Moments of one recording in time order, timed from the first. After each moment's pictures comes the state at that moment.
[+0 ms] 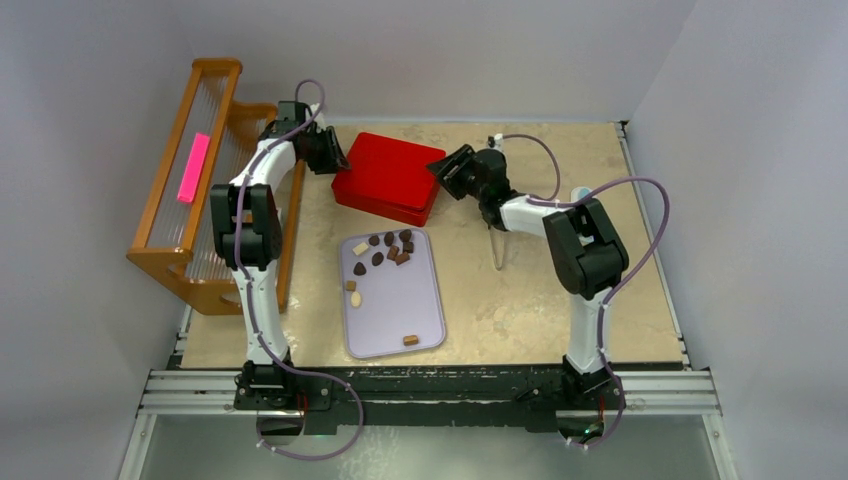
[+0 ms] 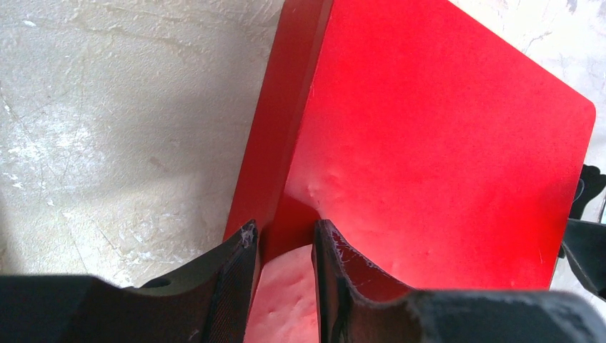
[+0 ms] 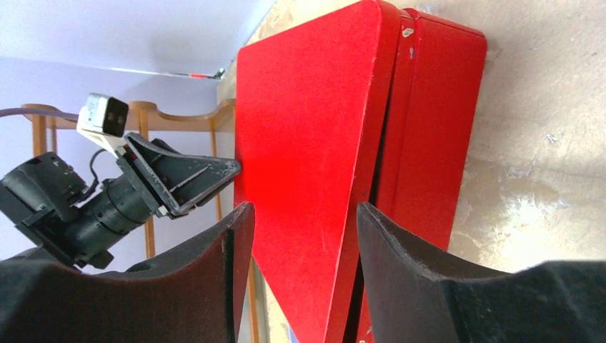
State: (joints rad) left arm 0.00 2.24 1.87 -0.51 0.41 -0.28; right arm 0.43 2.03 1.23 0.46 -0.12 1.14
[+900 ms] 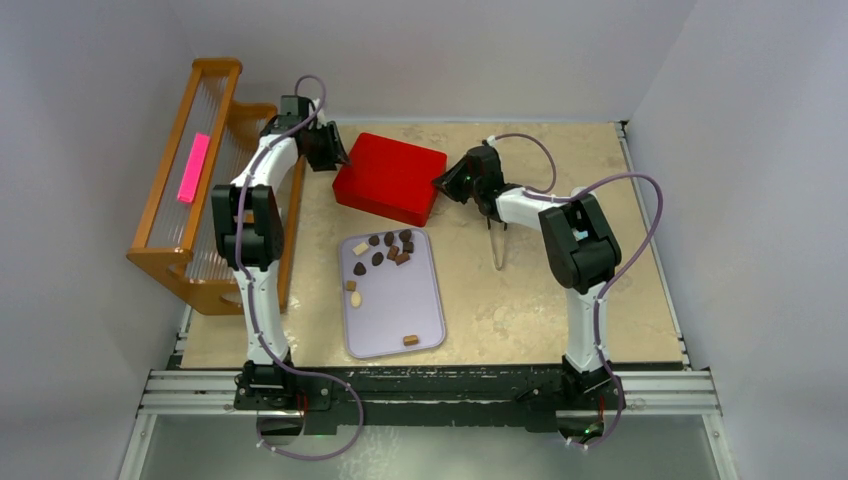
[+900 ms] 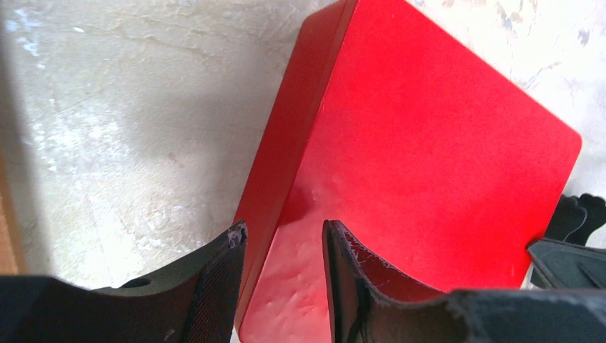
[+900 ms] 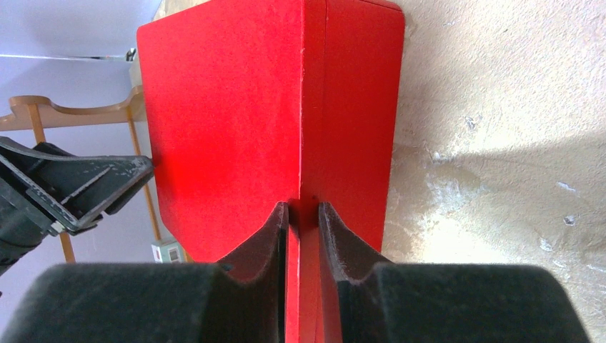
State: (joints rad) left arm -0.02 2.24 1.92 -0.56 0.32 -0.32; right arm 0.43 2.10 1.35 0.19 -0.10 1.05
